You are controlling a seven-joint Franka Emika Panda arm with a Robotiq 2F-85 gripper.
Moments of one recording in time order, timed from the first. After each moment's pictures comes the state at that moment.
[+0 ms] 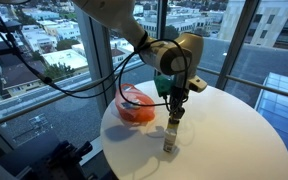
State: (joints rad) arm -0.14 0.48 -0.21 -1.86 0.06 2.21 0.46
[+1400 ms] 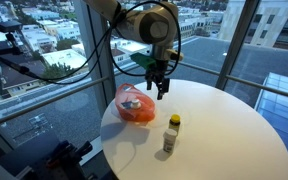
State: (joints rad) arm -0.06 0.27 -0.12 -1.94 -0.01 2.04 0.22
